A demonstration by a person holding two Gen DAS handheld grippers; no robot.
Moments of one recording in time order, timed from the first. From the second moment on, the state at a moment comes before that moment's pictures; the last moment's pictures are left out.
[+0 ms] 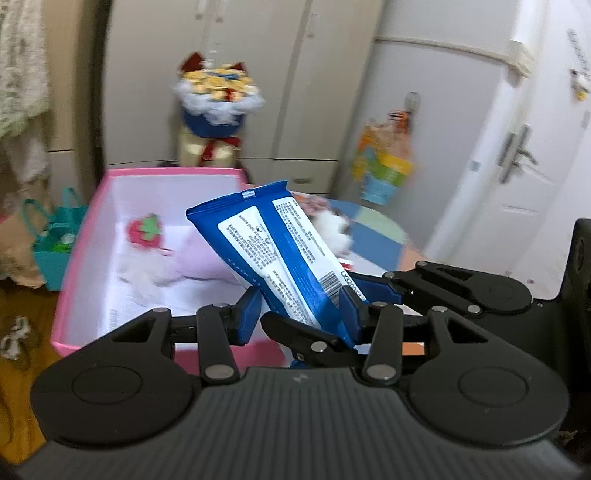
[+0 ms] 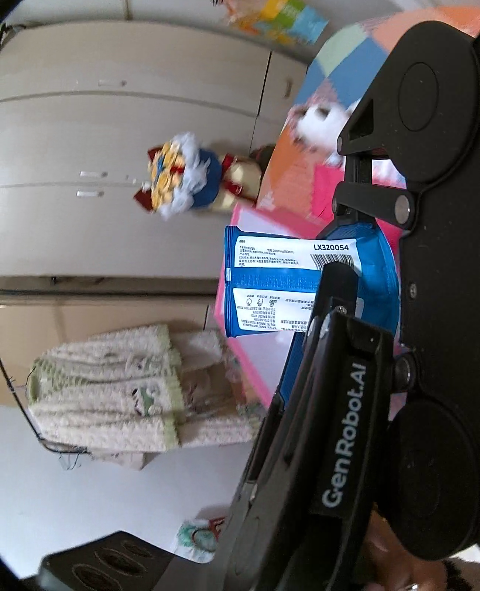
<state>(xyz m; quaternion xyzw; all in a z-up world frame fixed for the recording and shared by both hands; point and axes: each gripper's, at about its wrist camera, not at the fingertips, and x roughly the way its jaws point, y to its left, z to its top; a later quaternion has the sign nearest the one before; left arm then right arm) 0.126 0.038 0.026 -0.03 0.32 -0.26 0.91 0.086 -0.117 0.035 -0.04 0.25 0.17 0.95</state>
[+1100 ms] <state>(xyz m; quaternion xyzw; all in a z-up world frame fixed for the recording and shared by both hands) 0.272 0.092 -0.031 -0.07 0.42 -0.17 0.89 0.251 -0.047 -0.013 -0.06 0.42 0.26 0.87</state>
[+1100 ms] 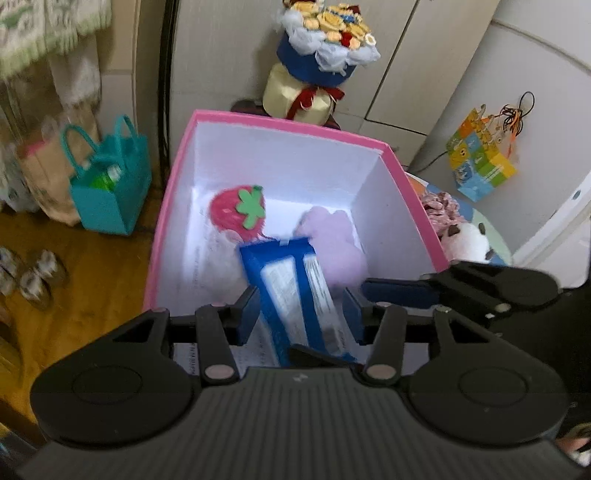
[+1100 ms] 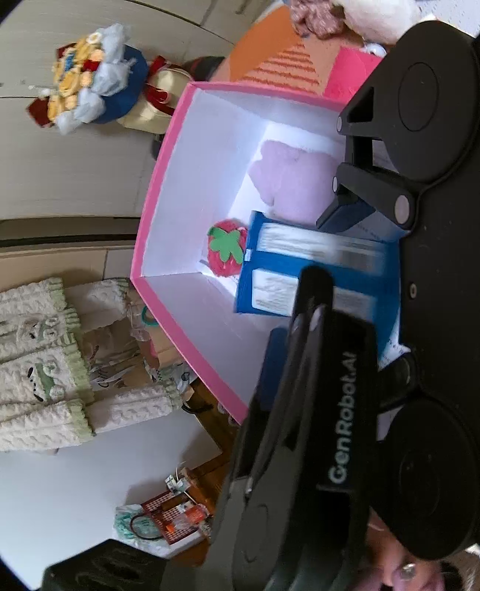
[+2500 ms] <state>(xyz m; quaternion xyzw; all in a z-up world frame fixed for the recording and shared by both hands) 0.097 0.042 0.040 0.06 0.29 -0.26 0.92 0.064 -0.176 0.048 -0.10 0.29 0.18 0.93</state>
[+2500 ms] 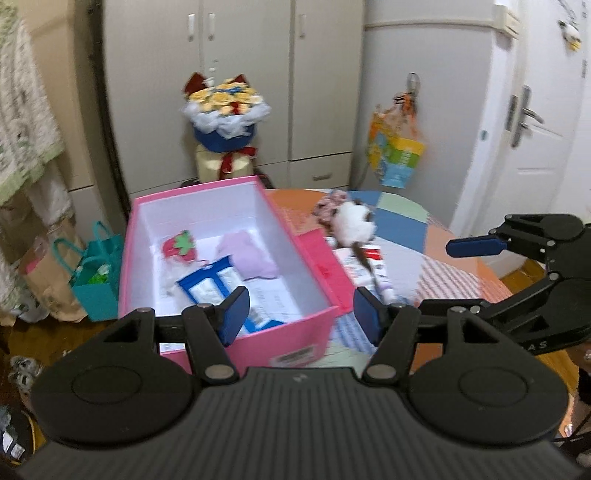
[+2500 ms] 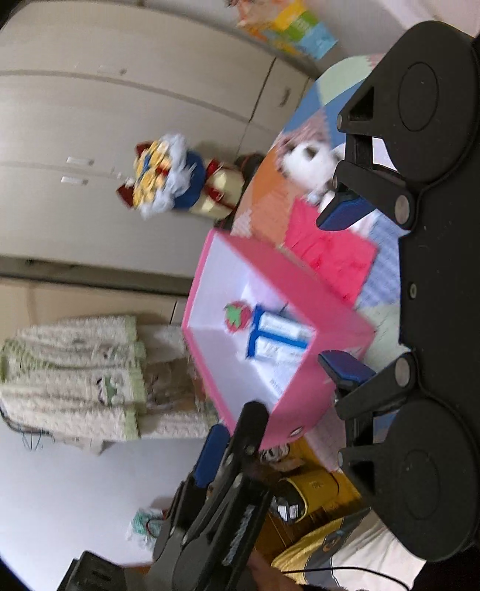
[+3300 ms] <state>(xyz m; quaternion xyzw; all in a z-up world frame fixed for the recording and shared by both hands) 0.142 -0.109 -0.039 0.06 0.37 -0.33 0.87 0.085 -0.269 -0.038 -0.05 0.33 0.18 0.92</state>
